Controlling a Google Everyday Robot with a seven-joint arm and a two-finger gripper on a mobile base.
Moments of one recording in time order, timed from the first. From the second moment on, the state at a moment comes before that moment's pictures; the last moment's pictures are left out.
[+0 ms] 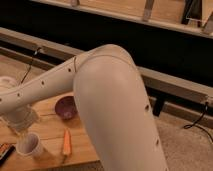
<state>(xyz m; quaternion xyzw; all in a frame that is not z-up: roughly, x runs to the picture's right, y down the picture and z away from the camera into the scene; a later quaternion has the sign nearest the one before) -0.325 0.193 0.656 -0.33 0.10 0.30 0.89</state>
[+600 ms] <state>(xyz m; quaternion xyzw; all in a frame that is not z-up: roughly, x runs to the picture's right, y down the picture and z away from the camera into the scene) -0.330 0.211 0.701 -0.32 0.09 0.27 0.90</state>
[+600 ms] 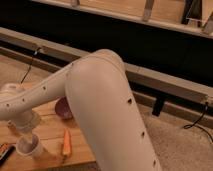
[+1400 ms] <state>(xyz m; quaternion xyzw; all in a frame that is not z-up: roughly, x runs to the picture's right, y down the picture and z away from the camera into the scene) -0.337 0.222 0.708 -0.32 0.11 0.24 0.91</state>
